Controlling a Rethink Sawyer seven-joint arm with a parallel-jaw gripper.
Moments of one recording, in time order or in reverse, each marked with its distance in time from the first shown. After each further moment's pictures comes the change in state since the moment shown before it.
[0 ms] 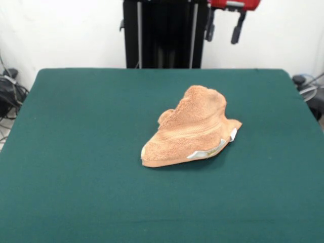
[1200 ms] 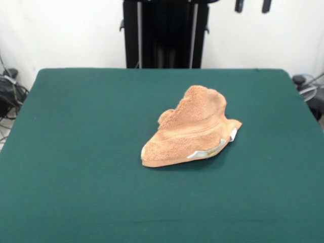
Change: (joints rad) arm -0.038 -0.187 0.132 0.038 -0.001 0.153 -0.001
